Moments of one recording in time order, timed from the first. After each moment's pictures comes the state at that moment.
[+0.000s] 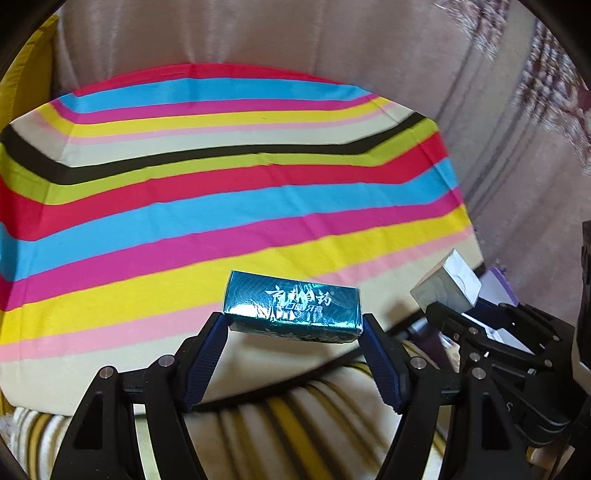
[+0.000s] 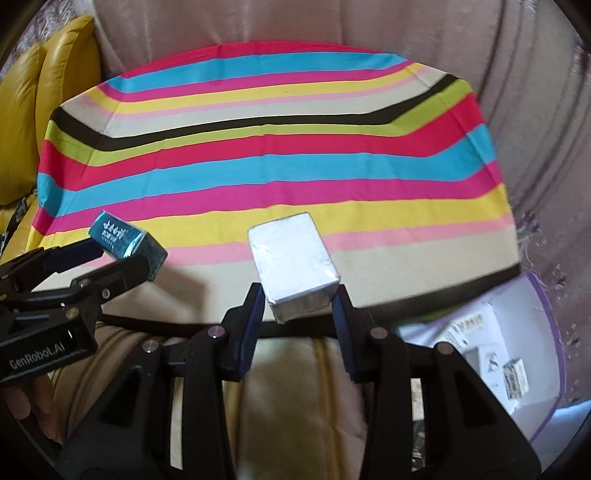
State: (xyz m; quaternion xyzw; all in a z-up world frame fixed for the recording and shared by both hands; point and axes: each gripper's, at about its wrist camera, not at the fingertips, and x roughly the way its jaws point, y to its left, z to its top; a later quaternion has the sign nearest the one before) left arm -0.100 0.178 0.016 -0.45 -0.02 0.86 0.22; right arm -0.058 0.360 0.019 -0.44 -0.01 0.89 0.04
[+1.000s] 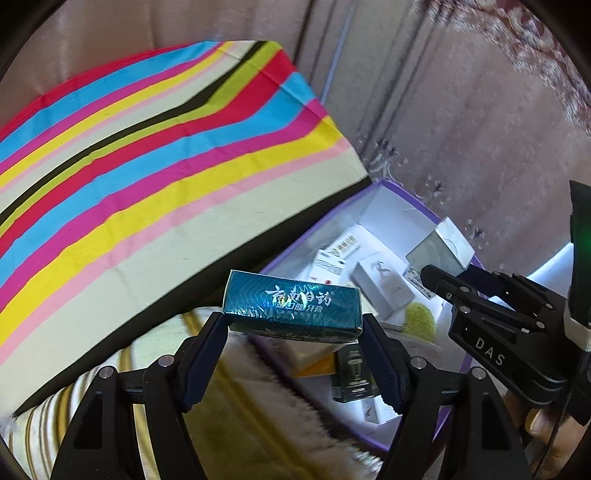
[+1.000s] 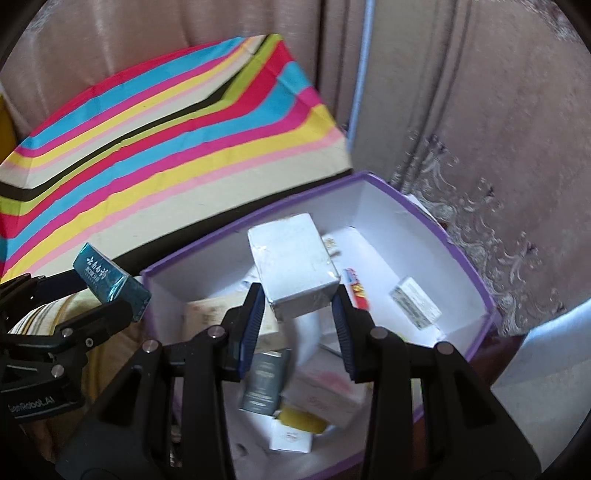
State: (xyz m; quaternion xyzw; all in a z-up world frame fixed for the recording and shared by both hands) left arm -0.015 0.365 0.014 -0.48 0.09 0.80 0.35; right arm 0.057 0.536 0.020 -0.45 0.08 0.87 0.19
